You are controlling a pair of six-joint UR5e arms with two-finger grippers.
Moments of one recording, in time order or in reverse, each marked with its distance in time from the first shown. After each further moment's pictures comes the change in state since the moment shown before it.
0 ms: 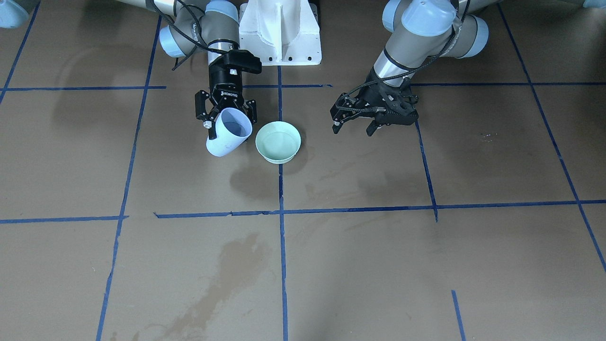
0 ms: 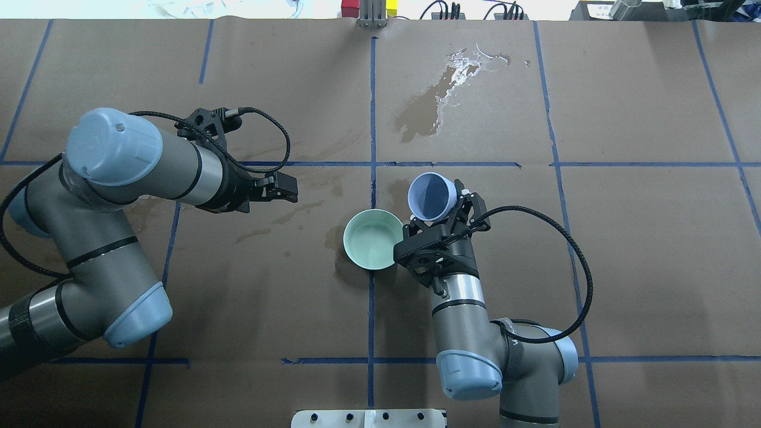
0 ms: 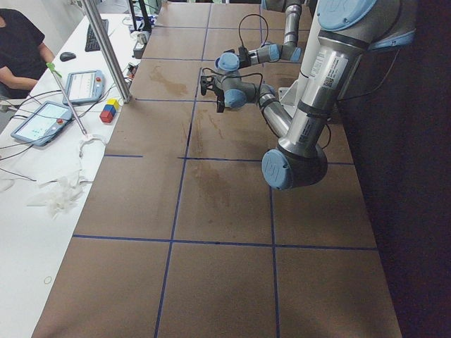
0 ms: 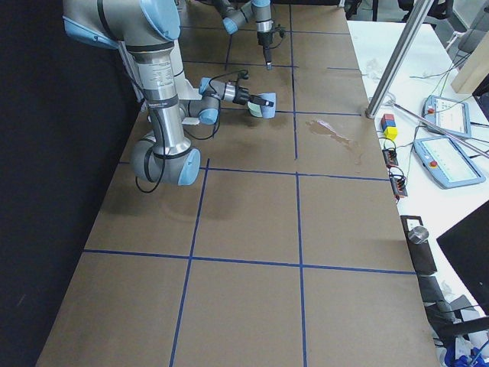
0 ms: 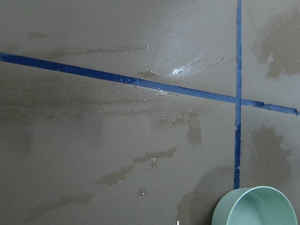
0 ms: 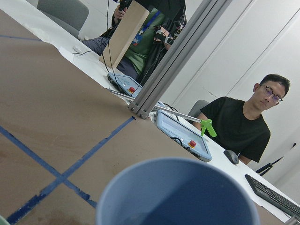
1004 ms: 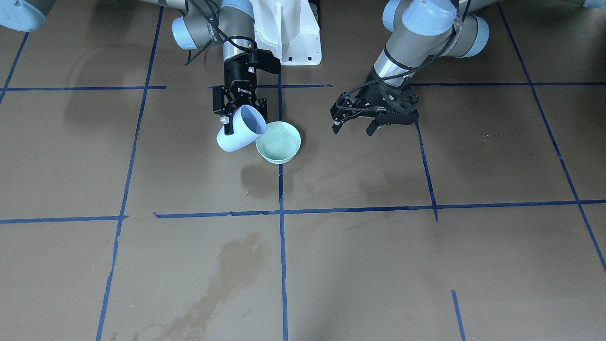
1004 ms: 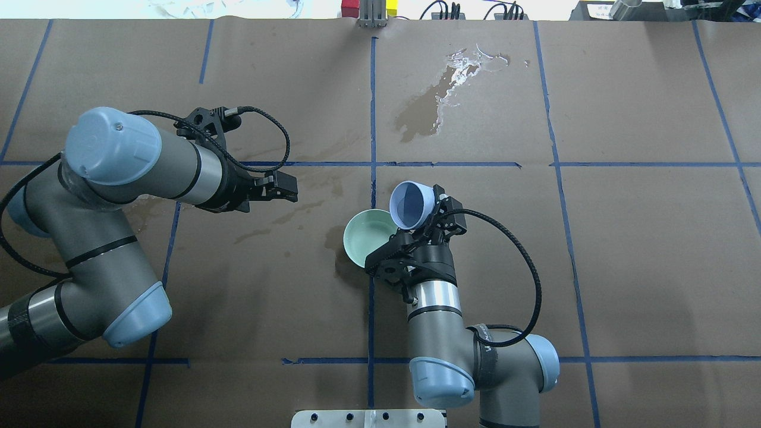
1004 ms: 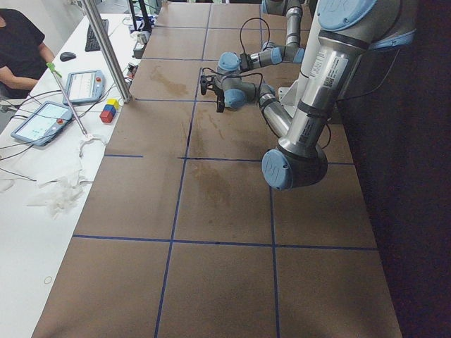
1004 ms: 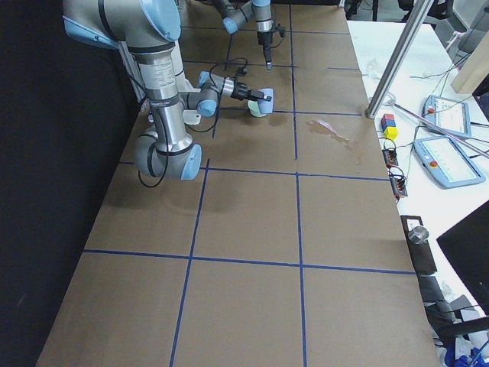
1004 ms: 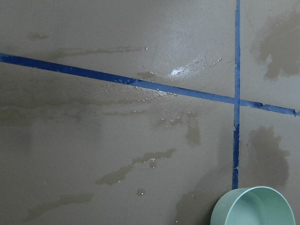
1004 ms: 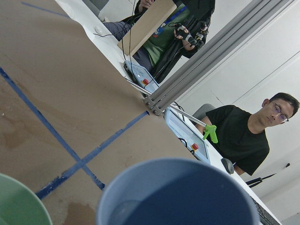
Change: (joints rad) left arm -0.002 0.000 -0.002 0.000 -0.001 -0.002; right arm -0.018 0.058 -0.004 -0.167 0.002 -0.117
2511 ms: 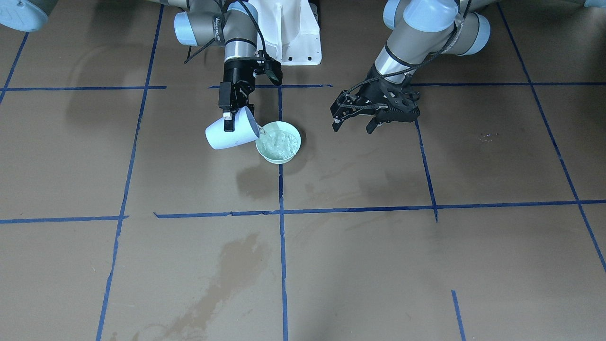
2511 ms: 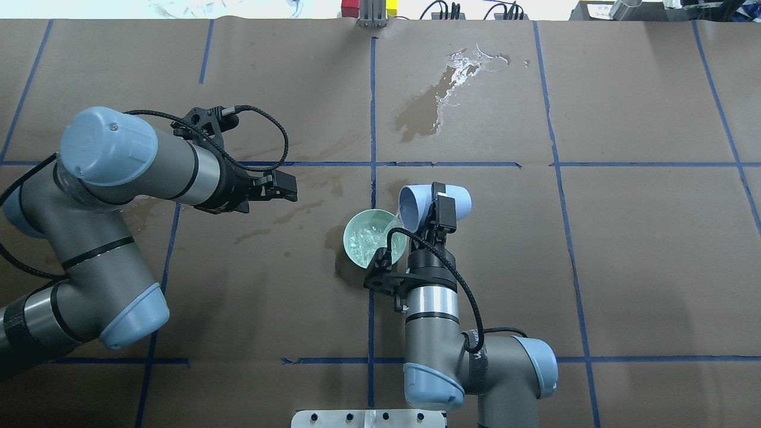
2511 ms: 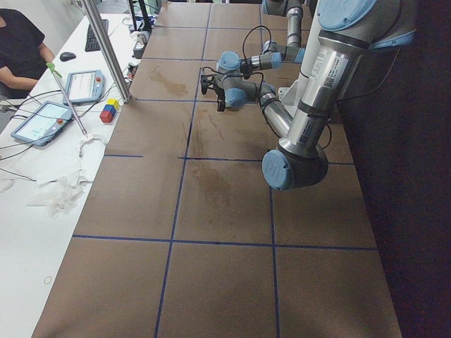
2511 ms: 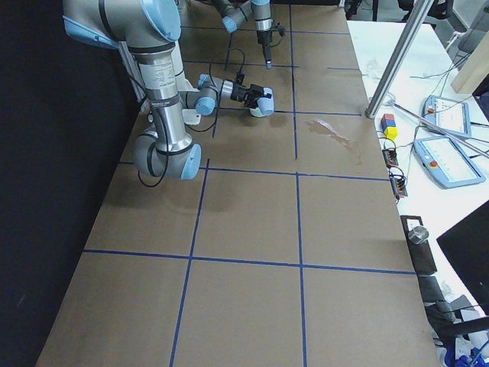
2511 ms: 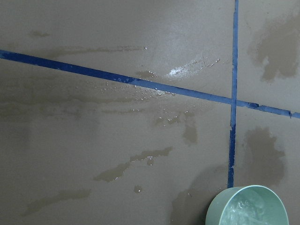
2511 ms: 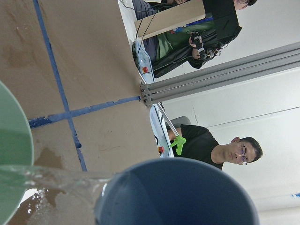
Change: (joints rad) left arm 0.000 0.005 -0.014 0.002 0.000 -0.020; right arm -0.013 0.004 0.004 -0.166 -0.104 -0.273
